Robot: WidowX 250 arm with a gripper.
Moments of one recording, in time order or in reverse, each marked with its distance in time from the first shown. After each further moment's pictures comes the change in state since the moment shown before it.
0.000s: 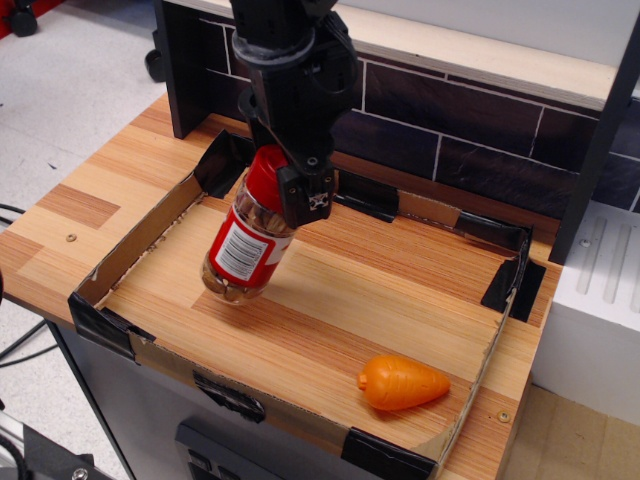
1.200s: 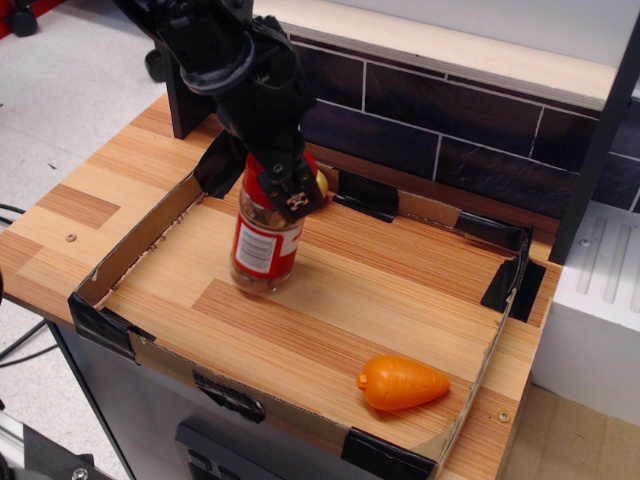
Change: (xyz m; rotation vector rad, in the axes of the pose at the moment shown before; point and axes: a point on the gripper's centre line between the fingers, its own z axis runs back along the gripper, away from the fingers) arm -0.004 0.016 -0.011 0.017 -0.262 0.014
